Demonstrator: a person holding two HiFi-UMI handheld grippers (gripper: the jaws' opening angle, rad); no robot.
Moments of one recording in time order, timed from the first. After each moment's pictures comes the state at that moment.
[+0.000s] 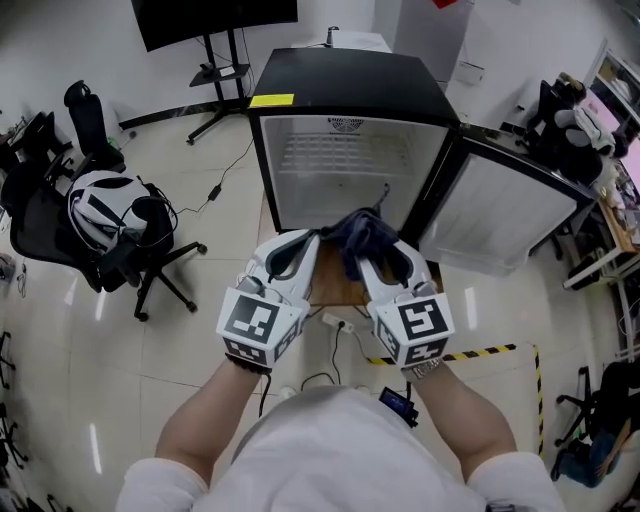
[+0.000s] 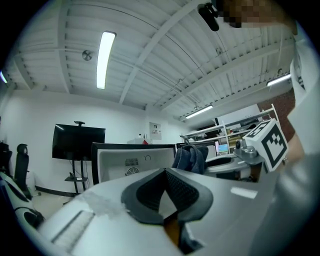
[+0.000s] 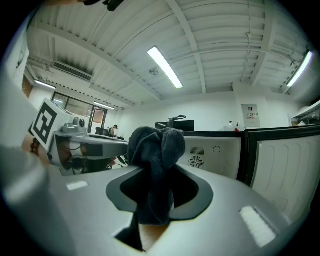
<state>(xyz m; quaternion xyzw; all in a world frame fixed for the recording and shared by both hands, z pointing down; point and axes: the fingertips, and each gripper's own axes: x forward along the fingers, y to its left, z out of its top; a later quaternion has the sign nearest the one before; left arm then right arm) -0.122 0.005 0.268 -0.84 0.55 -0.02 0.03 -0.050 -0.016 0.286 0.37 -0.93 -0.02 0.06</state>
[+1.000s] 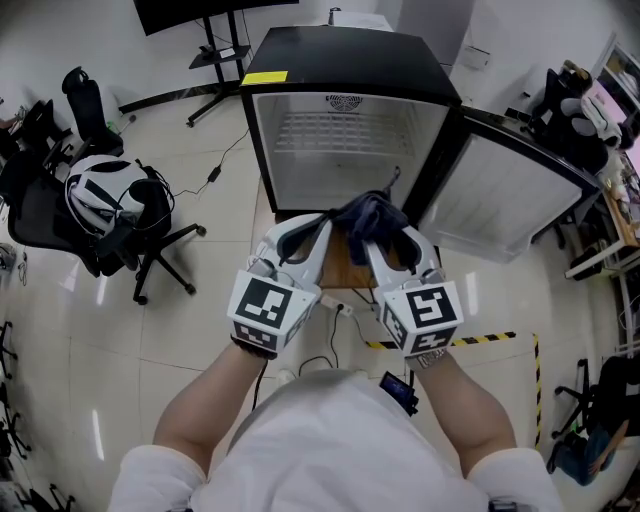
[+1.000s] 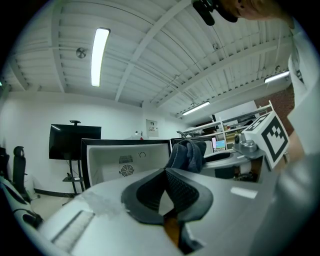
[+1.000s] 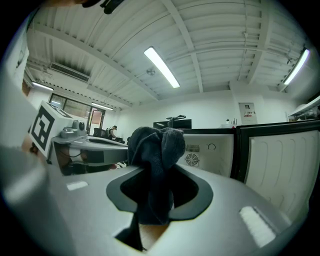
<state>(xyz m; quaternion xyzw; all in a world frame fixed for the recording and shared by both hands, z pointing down) -0.092 -0.004 0.281 -0.84 0.54 -0.04 0.04 -0.029 -0.021 0.292 0.38 -0.92 -0.02 0.05</state>
